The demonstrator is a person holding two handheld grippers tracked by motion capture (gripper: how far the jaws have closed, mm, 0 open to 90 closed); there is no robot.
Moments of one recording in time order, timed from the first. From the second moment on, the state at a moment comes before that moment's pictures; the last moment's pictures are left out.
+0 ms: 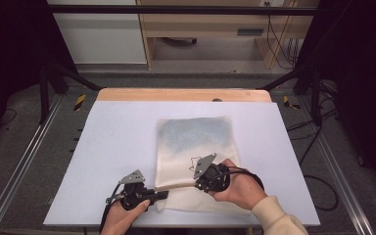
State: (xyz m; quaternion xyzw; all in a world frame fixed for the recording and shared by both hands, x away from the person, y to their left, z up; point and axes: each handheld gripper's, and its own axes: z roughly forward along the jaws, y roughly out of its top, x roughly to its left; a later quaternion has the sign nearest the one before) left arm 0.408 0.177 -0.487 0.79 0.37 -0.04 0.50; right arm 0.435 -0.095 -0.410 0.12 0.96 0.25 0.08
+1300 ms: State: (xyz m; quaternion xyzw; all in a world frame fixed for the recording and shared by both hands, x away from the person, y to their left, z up) left arm 0.407 0.177 -0.488 0.79 0.37 -0.04 0.50; right arm 0.431 -0.109 -0.413 0.13 0.95 0.26 0.08
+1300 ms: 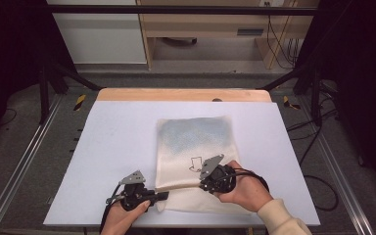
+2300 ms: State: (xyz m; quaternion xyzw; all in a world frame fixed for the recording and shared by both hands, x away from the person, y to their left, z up) left arm 0.407 0.177 -0.488 0.79 0.36 -0.04 0.50; right arm 0.430 -0.130 -0.412 0.15 0.95 0.26 0.09
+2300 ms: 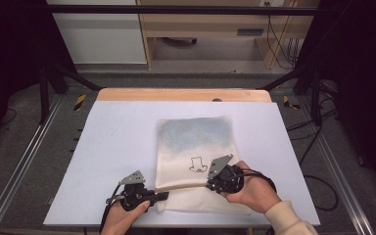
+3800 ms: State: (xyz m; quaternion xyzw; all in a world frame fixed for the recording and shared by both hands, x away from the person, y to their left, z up) left arm 0.406 0.177 -0.489 0.79 0.37 -0.04 0.49; right arm 0.427 -0.149 -0.416 0.17 0.95 0.26 0.09
